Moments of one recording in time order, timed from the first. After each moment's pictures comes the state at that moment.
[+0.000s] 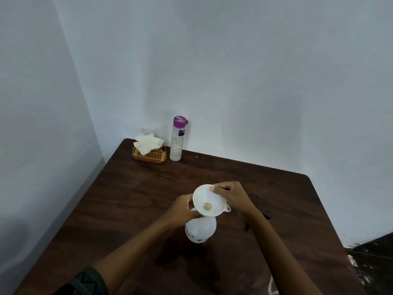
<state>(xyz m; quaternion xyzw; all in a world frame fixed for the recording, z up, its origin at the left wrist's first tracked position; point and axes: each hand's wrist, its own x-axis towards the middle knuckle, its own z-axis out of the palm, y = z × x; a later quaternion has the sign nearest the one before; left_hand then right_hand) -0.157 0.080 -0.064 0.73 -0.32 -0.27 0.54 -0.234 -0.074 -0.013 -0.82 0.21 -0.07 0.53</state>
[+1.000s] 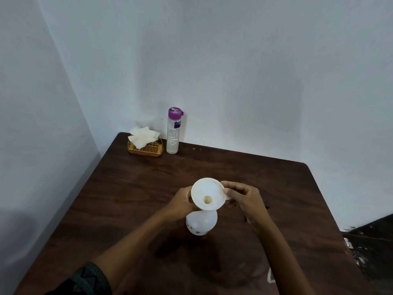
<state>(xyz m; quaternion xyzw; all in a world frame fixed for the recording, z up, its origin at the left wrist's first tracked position) -0.158 0.077 -0.056 0.70 -0.33 -0.32 0.55 -0.278 -0.063 -0.005 -0.71 0.31 -0.14 0.62</state>
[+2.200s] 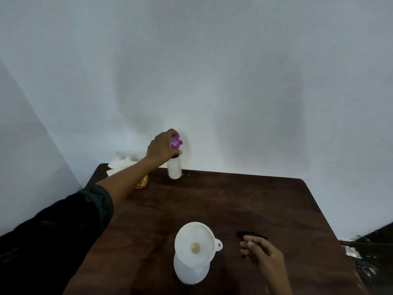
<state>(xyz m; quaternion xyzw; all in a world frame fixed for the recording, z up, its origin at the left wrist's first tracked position) 0.038 -0.041 0.029 0.86 -0.37 -0.02 0.34 -0.318 -0.104 -0.047 -0.56 0.46 -0.23 0.65</state>
